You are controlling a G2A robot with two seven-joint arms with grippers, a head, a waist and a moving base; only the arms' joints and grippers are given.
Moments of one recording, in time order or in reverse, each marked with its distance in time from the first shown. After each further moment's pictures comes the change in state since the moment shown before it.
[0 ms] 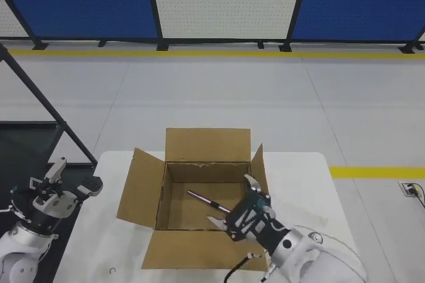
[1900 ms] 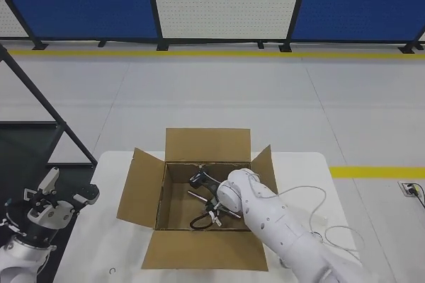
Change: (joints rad) left arm 0.100 -0.006 -0.025 -0.068 -0.042 -0.049 0.050; right arm 0.833 -0.372 -0.564 1.591 0.480 0.004 0.234
